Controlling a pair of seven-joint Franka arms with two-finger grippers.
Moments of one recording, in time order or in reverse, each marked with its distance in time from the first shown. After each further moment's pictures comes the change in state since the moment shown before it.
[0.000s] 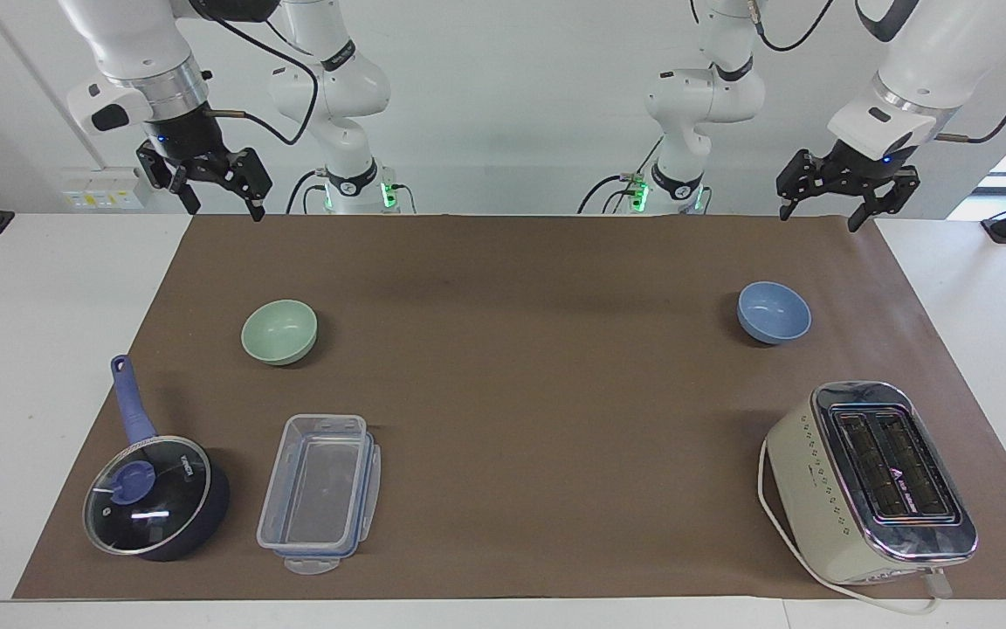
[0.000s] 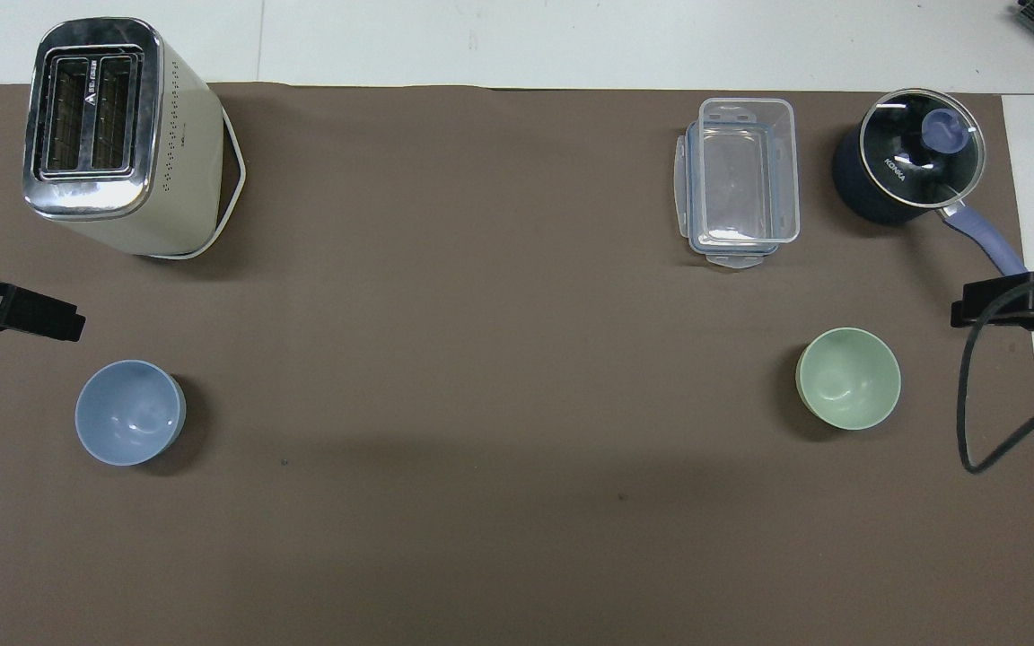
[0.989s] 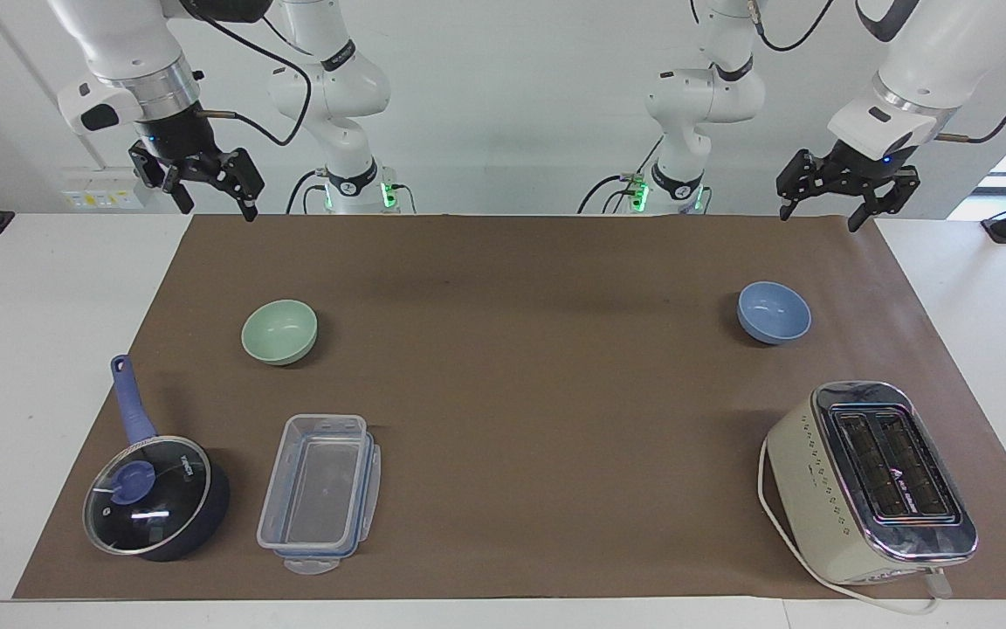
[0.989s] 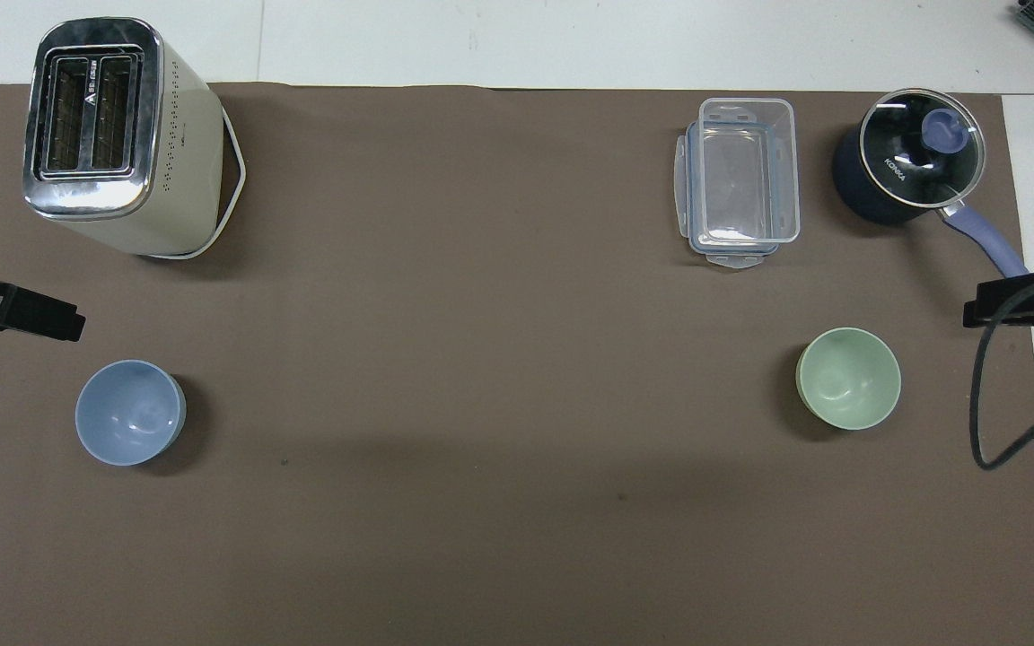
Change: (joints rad) left arm 0.000 0.000 0.000 0.000 0.000 0.000 0.000; right arm -0.014 0.000 -0.007 0.000 0.000 -0.008 0.000
